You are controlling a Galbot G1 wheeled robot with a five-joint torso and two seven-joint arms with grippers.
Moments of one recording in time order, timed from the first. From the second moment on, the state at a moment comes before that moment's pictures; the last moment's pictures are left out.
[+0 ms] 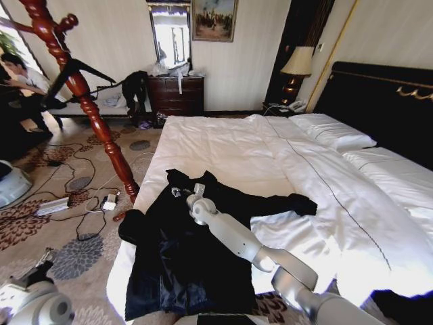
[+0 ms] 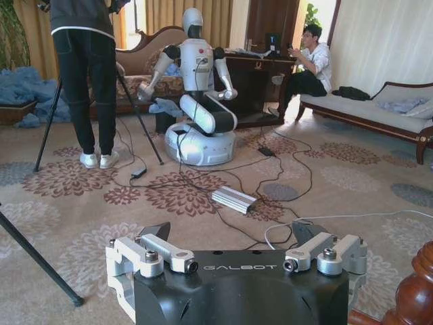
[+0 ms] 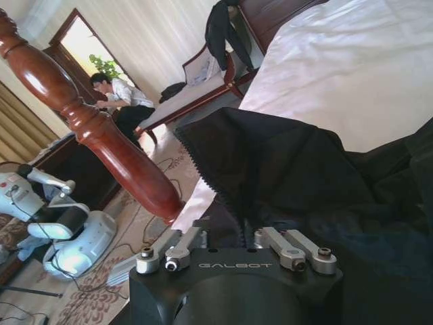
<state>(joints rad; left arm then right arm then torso) 1.64 -1.45 -1.14 -2.16 -0.69 0.33 -0.65 -0.45 1.49 -0.37 1.23 1.17 -0.18 0.27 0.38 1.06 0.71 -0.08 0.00</state>
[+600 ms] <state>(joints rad) 1.59 -1.40 -1.12 -2.10 -0.76 0.35 -0.66 -0.52 1.32 -0.37 1.58 1.36 -0.21 0.35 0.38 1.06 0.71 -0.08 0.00</state>
